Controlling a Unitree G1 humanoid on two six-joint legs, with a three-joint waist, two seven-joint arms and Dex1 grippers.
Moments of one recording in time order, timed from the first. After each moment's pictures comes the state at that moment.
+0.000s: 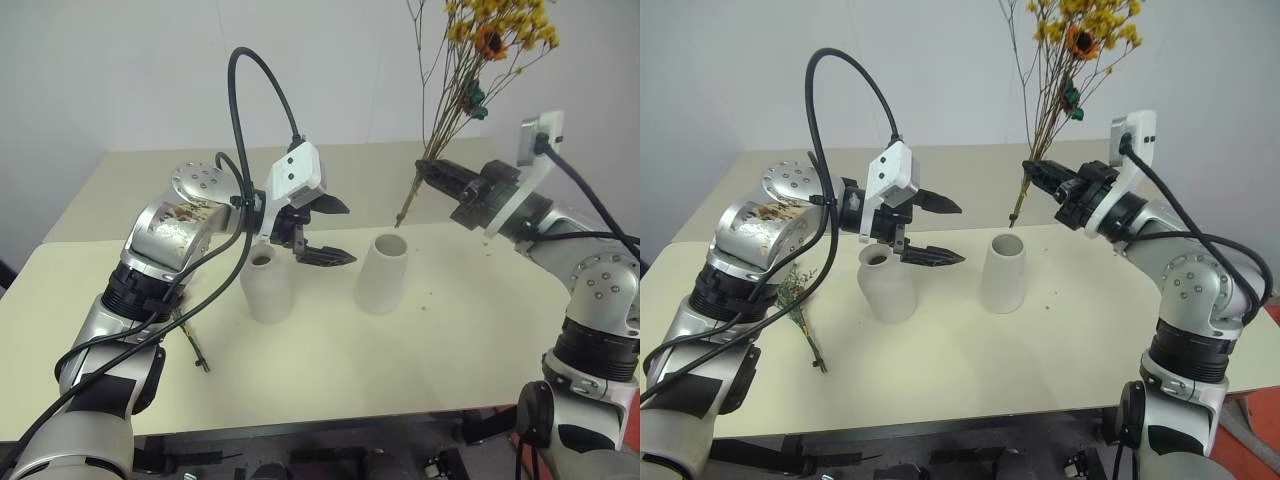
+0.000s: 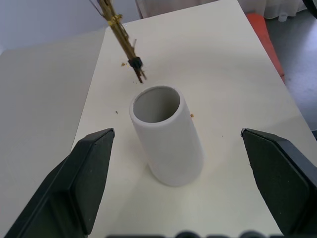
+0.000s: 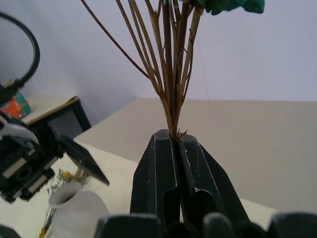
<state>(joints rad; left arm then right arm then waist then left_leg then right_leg) -1.08 0.63 -0.27 -0.01 -0.33 0.66 -1.19 -0.78 -0.49 -0.36 -0.25 0.79 1.04 0.50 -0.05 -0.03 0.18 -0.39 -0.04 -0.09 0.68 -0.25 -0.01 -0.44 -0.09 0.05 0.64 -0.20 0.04</state>
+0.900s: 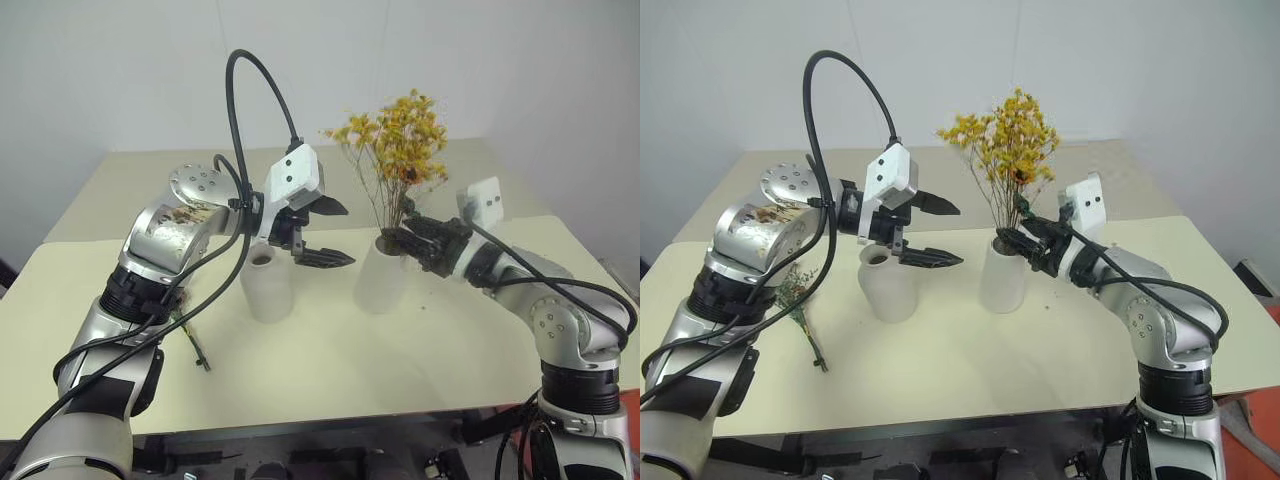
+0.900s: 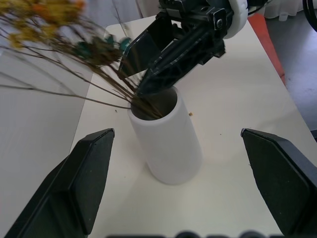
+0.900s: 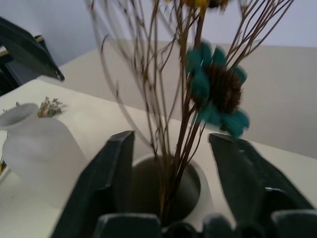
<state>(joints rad) -1.06 0.64 -0.26 -0.03 -0.33 0.66 -1.19 -0.60 -0.53 -0.17 -0.32 0.64 0.92 0.47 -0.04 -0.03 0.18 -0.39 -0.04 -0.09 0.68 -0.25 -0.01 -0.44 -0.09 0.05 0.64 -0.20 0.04</state>
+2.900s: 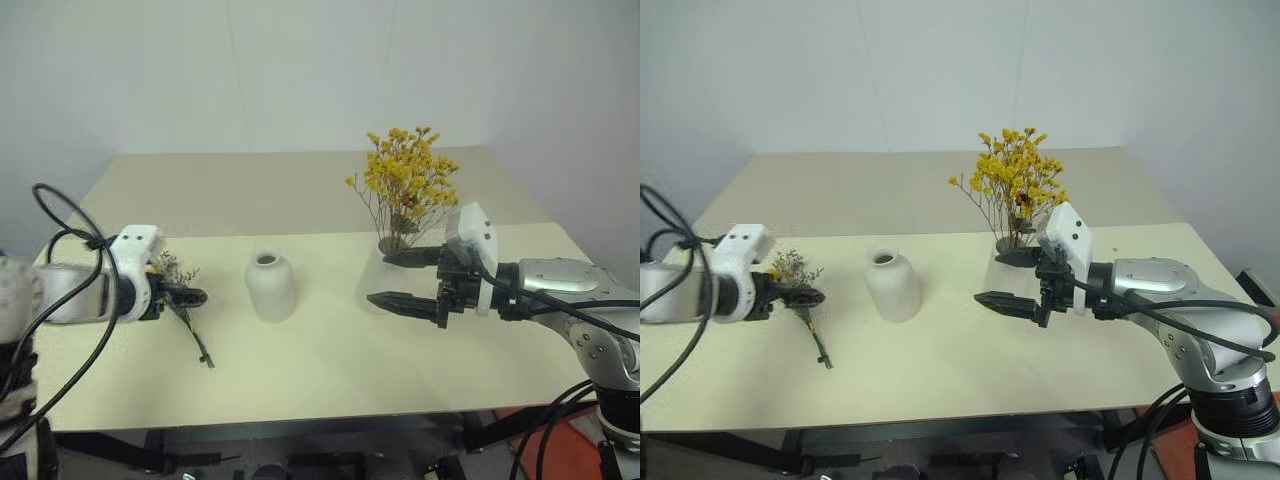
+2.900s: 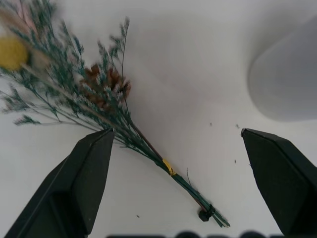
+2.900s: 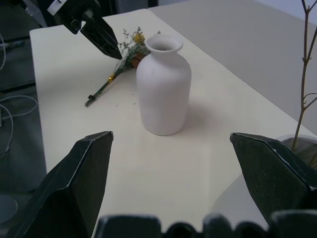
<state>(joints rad) -0.68 1.02 0.13 0.07 -1.61 1.56 0.57 -0.54 -0.80 -0.05 -0.49 0.73 0.87 0.82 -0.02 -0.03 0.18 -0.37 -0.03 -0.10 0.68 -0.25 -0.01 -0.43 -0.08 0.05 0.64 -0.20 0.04</state>
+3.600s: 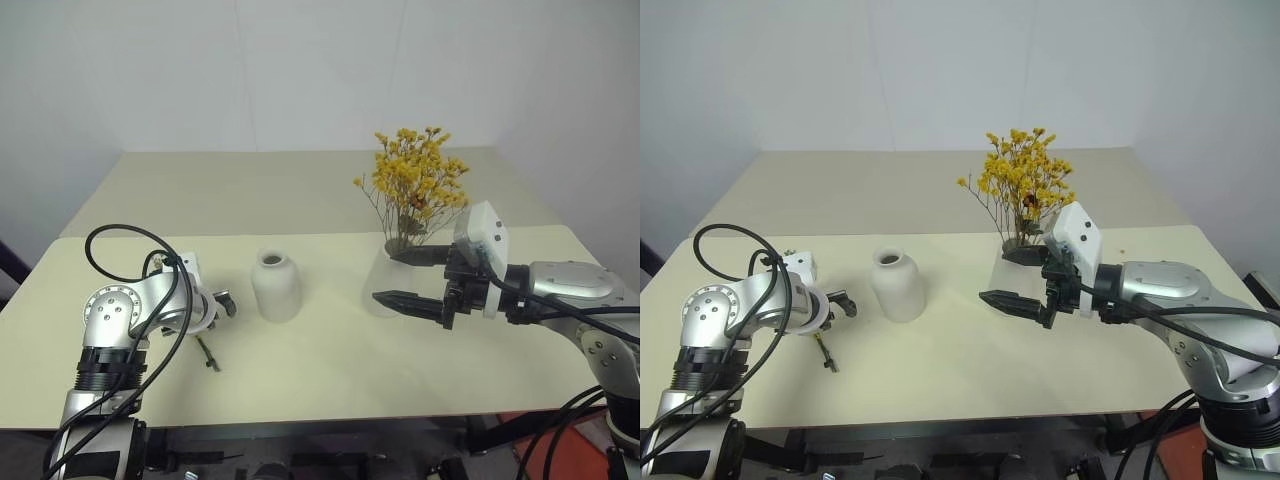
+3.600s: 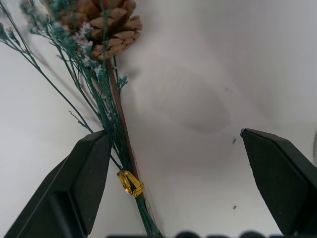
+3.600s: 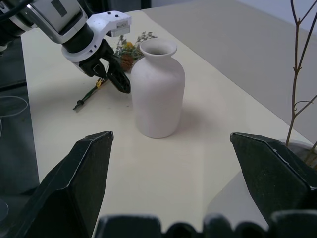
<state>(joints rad) -0.60 0.59 0.13 0.07 -1.96 1.17 1.57 -0.50 -0.83 -0.09 -0.53 0.77 0.88 0.78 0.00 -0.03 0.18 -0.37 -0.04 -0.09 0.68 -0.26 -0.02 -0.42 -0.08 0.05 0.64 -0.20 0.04</state>
